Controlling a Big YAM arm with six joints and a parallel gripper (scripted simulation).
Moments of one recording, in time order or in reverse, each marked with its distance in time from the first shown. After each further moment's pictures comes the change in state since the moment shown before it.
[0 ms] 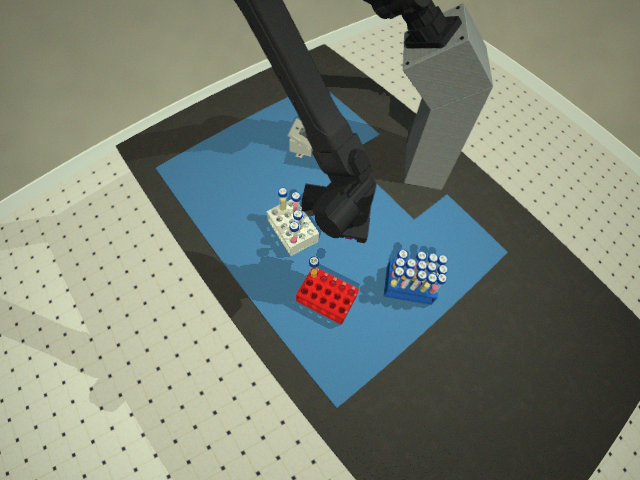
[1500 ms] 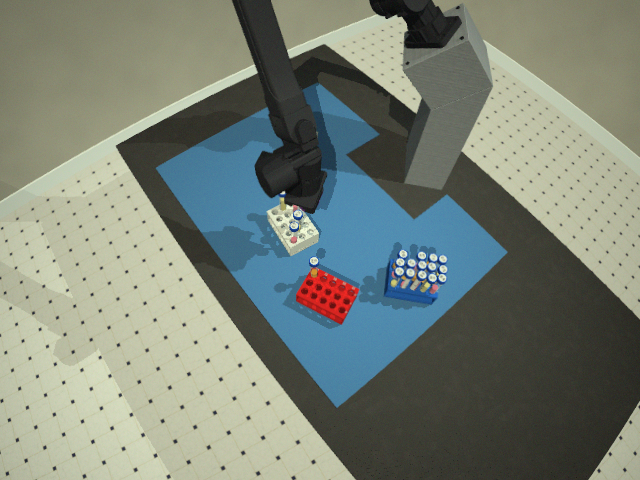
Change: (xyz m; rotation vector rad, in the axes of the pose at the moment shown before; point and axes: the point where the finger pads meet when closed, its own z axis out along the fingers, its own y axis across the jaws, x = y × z) arm -0.109 -0.054 0.002 0.005 0.003 0.152
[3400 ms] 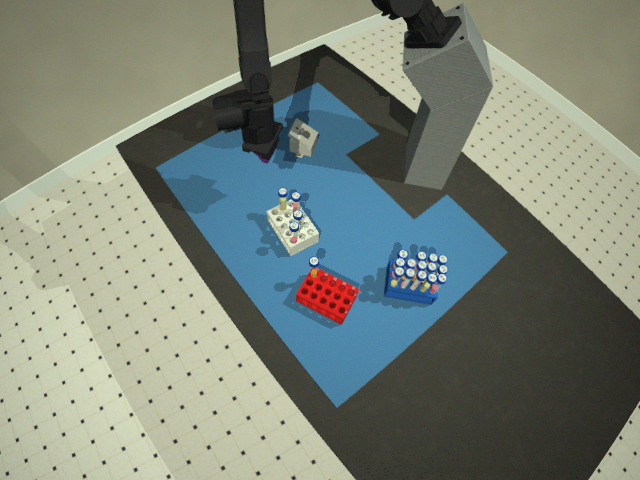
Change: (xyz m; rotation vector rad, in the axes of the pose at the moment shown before) arm -0.144 -0.103 -0.001 -0.006 -0.008 -0.005
